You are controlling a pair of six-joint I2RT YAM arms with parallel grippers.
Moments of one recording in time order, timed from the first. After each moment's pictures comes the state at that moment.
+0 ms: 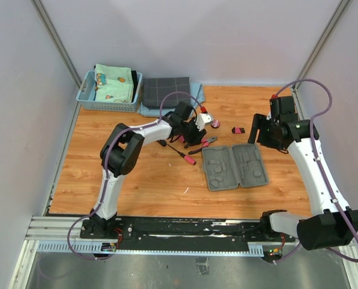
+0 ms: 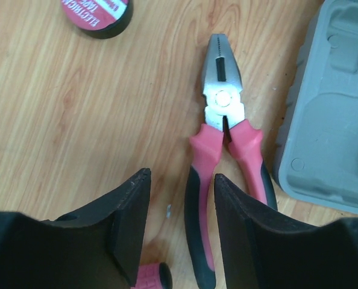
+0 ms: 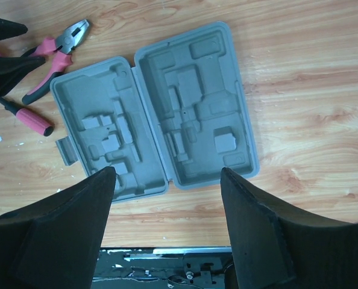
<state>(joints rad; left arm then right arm) -0.62 2.16 1.52 -0.15 0.40 0.42 0.14 1.22 1.29 -1.03 0.05 0.33</state>
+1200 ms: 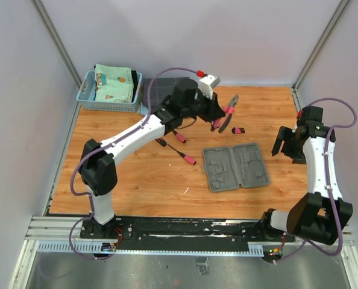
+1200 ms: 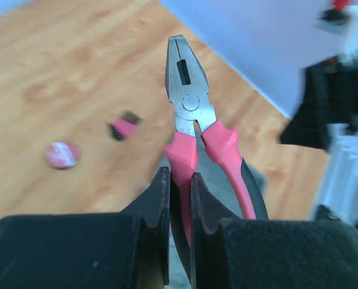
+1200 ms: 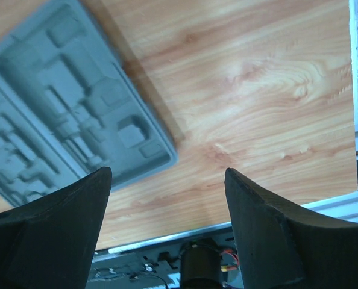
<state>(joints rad) -0.71 1.84 1.66 -0.11 0.32 -0.24 -0.25 1.24 1.16 -1.04 -0.01 0.14</state>
